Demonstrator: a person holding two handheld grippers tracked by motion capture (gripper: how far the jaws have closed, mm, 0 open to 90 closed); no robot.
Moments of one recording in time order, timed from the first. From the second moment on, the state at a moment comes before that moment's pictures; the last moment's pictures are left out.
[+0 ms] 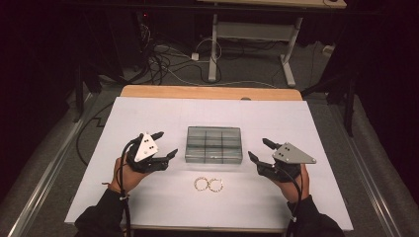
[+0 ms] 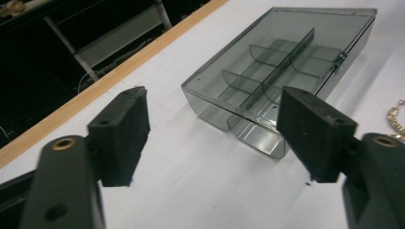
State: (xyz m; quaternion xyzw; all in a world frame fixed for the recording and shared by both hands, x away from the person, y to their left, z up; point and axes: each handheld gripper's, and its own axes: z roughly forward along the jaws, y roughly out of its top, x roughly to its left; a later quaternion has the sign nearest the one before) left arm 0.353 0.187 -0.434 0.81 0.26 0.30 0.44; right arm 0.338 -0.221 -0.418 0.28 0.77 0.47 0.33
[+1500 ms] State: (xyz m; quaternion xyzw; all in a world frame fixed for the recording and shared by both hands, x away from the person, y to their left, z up) left arm 0.296 0.214 -0.488 0.84 0.27 0.26 0.39; right arm 0.305 -0.225 -0.457 0.27 0.80 0.44 0.30
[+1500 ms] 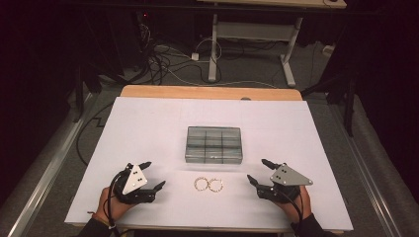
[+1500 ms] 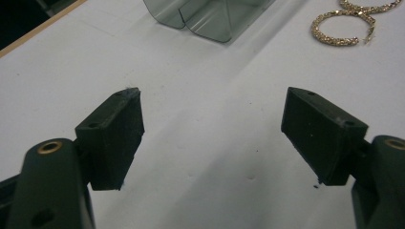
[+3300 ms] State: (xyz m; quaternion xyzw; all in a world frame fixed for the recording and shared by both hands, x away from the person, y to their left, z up) left arm 0.383 0.146 -0.478 0.85 0.30 0.14 0.41; right arm 0.387 -0.189 -0.463 0.29 0.85 0.41 0.18
